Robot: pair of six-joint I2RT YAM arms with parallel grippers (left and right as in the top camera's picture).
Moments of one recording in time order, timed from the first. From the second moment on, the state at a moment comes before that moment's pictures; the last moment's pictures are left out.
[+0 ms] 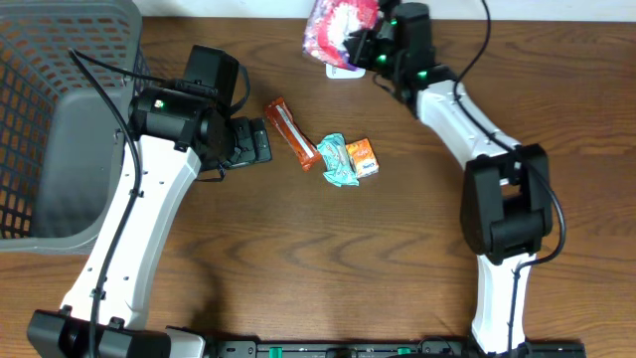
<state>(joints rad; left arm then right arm) -0.25 1.55 1.57 -1.31 -0.01 -0.45 0.30 2.21 1.73 -0.01 -0.29 0.60</state>
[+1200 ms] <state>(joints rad) -0.25 1.55 1.57 -1.31 -0.01 -0.45 -0.45 2.15 1.69 -0.52 -0.08 0.79</state>
